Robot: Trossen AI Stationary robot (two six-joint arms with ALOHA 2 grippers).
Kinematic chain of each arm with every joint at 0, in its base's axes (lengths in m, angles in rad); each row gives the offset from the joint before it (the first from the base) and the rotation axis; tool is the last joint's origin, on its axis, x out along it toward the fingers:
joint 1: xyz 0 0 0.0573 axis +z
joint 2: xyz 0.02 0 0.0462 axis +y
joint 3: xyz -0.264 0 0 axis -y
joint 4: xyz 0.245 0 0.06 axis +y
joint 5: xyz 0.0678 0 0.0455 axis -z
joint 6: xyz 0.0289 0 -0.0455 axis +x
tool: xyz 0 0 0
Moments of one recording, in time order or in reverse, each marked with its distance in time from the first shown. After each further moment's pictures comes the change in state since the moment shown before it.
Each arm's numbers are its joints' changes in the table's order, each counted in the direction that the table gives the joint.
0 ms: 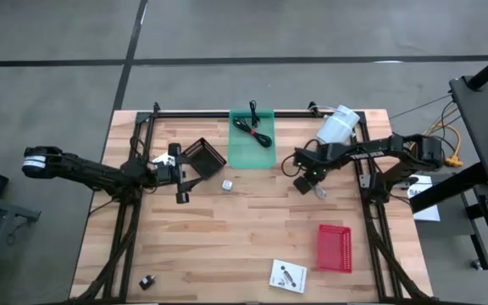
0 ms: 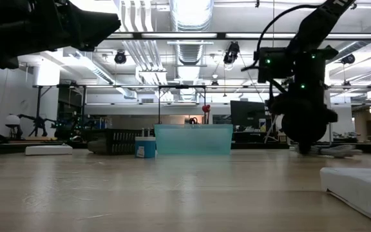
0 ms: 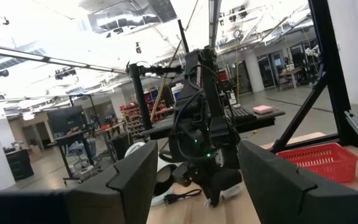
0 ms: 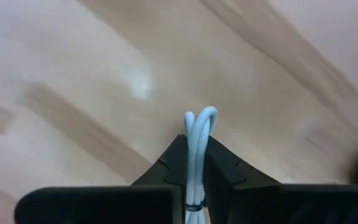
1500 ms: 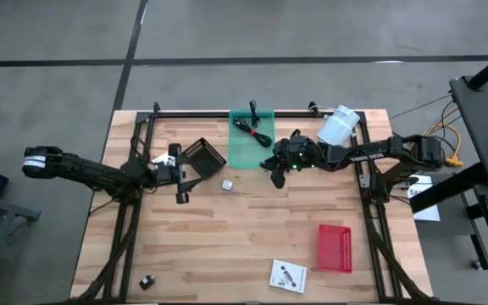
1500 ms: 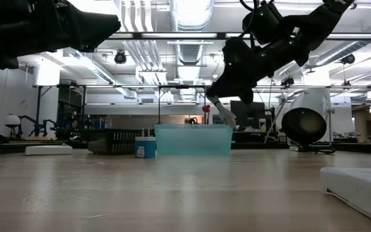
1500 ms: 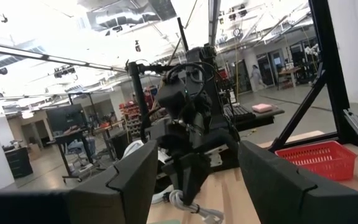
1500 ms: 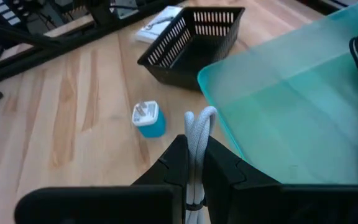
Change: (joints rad) left arm 0.000 0.001 -0.003 0.003 0.000 -0.004; right arm 0.038 -0.001 -0.003 -0.960 -0.115 -0.337
